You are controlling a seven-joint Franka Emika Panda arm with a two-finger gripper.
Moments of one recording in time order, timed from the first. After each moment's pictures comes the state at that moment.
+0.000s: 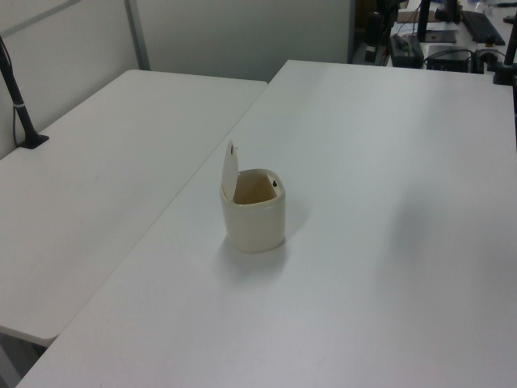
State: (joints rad) arm 0.02 -0.02 0.03 -1.63 -0.05 1.72 0.09
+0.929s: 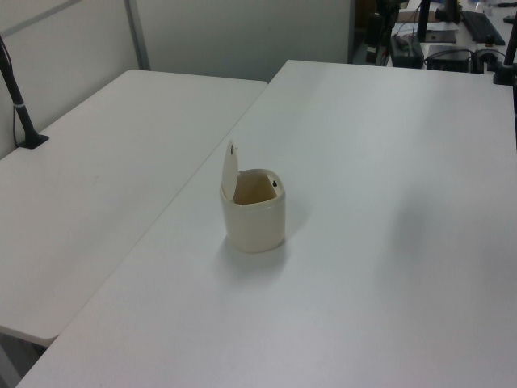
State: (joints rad) arm 0.02 -0.02 0.03 -1.63 -0.05 1.71 0.09
